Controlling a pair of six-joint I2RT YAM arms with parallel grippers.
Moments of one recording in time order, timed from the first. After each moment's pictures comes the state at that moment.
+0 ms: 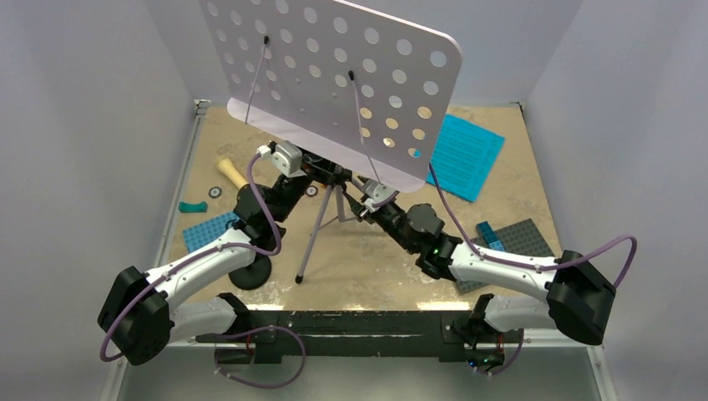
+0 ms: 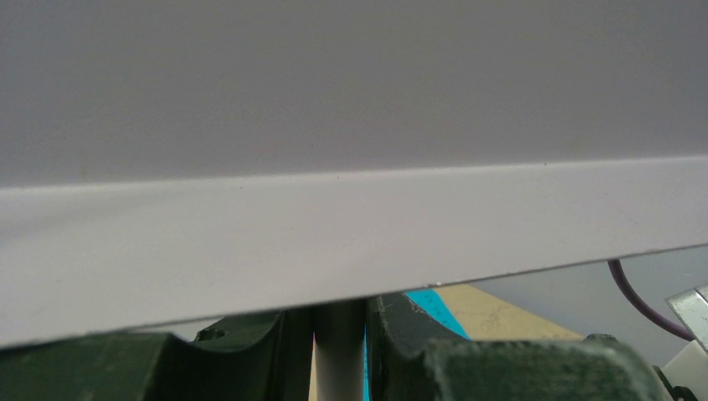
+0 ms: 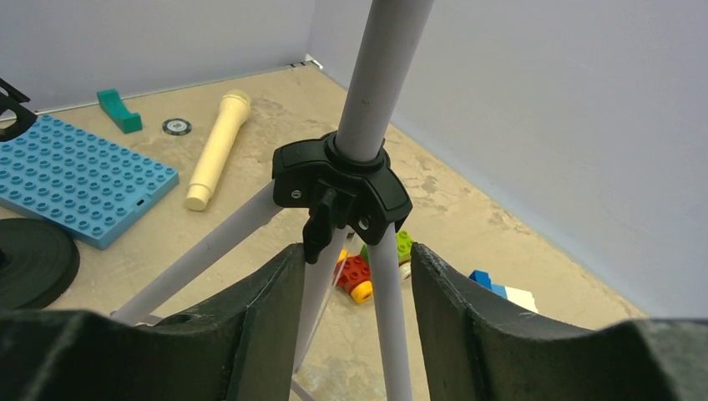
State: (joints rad) left arm -0.69 1.16 0.70 0.97 0.04 -0.05; right arm 0.99 1.23 0.64 0.72 0.23 -0.29
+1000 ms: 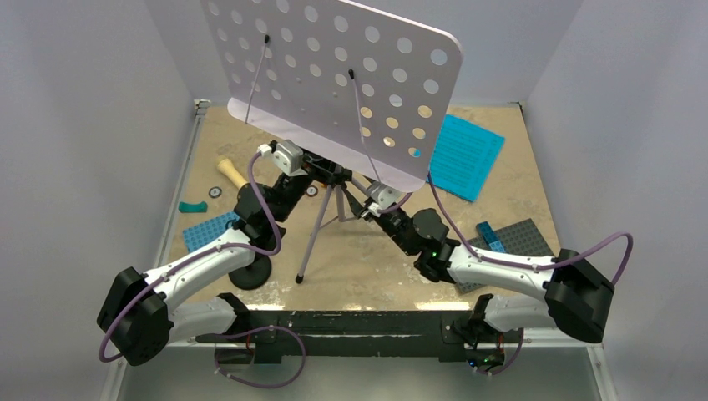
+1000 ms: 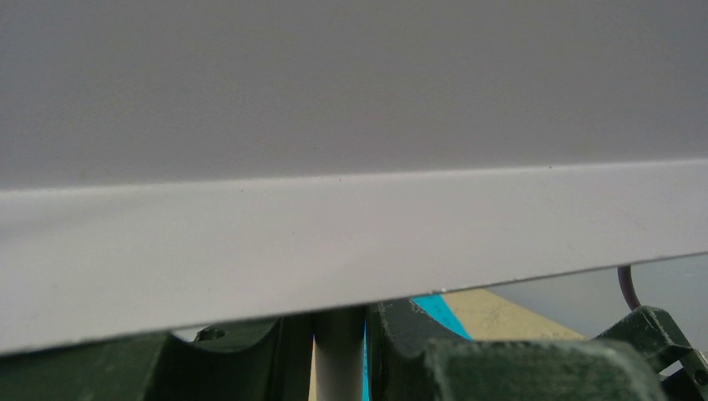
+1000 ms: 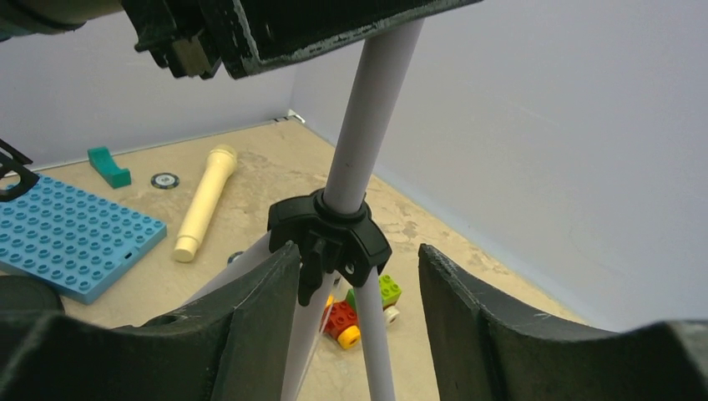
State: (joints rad) left arm -0.70 1.15 0.71 0.95 0.02 -0.05; right arm 1.03 1.23 0.61 0.88 0.27 -0.34
